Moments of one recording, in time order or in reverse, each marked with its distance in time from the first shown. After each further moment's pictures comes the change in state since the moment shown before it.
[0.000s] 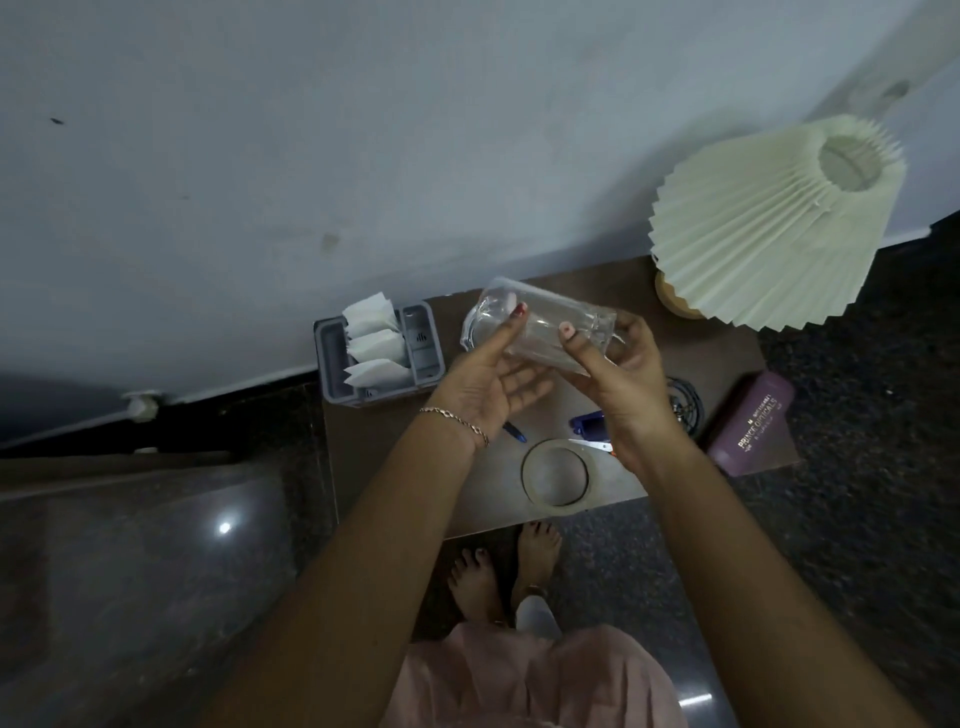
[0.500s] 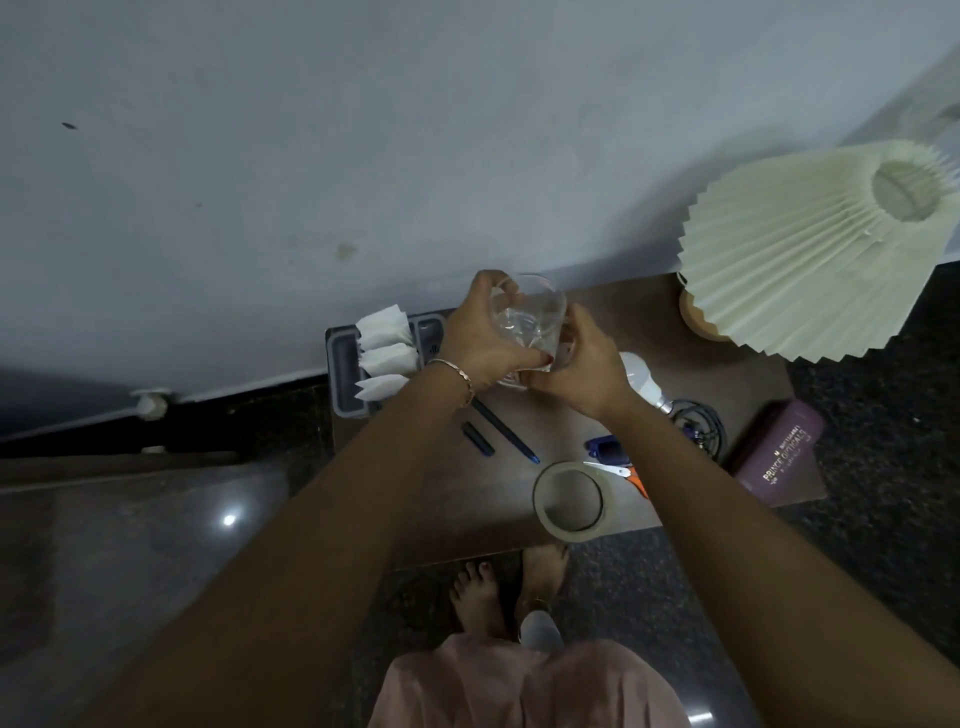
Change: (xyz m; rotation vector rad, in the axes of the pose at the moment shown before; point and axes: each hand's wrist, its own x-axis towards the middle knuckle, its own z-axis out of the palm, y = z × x) left_hand 0.038 0.042 -0.010 0.882 0.142 0.551; right_hand 0.068 0.024 0.028 -0.812 -0.239 -0.263
